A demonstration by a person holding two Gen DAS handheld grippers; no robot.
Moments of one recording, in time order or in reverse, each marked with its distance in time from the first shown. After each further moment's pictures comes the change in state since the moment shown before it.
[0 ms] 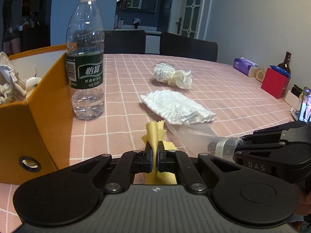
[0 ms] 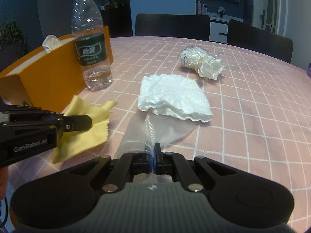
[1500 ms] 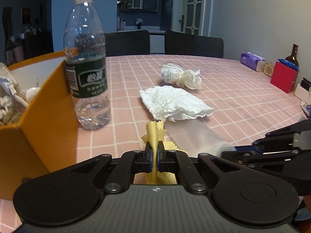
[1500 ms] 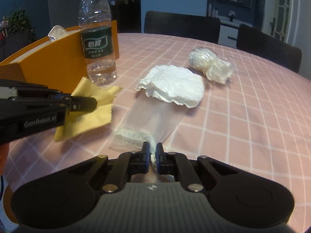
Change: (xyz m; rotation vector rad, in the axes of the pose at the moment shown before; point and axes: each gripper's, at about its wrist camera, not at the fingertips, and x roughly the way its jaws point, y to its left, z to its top) left arm 0.026 0.005 0.006 0.051 0.017 0.046; right arm 0.017 -0.007 -0.004 -0.066 0.037 -0.010
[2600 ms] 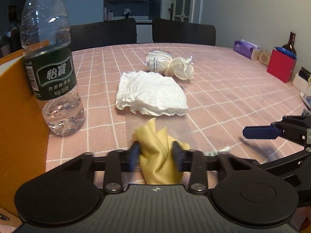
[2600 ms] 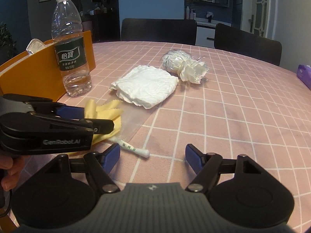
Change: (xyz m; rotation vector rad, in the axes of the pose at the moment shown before) left arm 0.056 -0.013 0.011 0.052 0.054 -0.039; right arm 0.018 -0.011 0.008 0.075 -0.064 -0.083
